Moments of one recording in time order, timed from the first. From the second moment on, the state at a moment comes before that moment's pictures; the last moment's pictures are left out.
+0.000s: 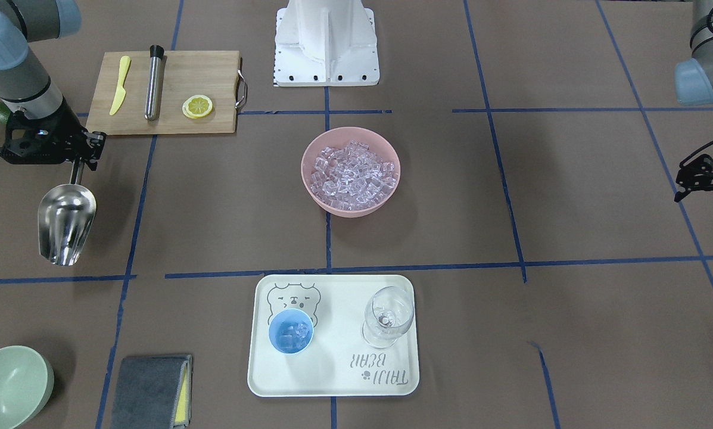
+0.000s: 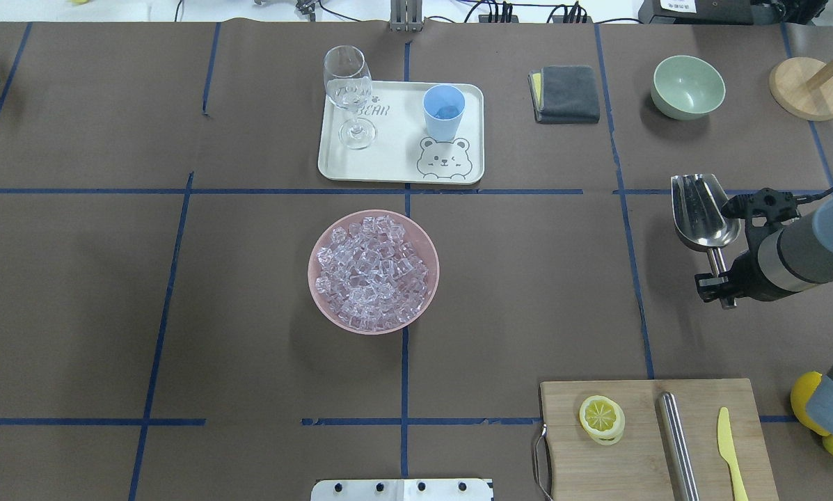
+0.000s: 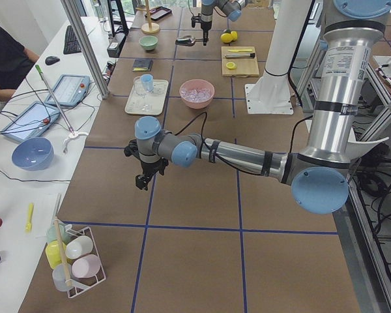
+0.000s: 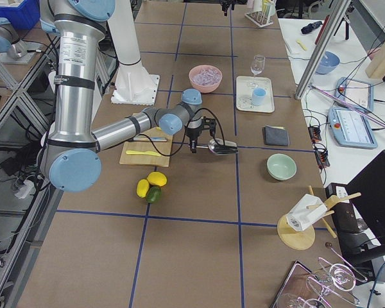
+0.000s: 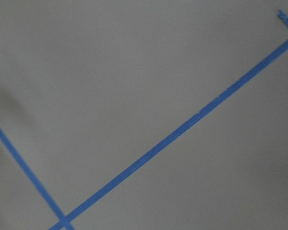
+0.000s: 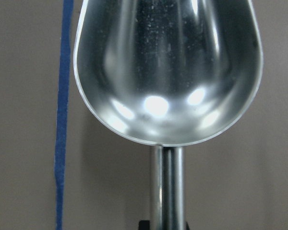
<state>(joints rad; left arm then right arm) -1.29 -1.70 -1.62 -1.76 -2.24 0.16 0.73 -1.70 1.98 -1.28 1.98 0.96</state>
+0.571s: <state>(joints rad) -1.30 -1.70 -1.63 -1.74 -2.24 0.16 0.70 -1.71 1.93 -1.23 2.05 0.97</state>
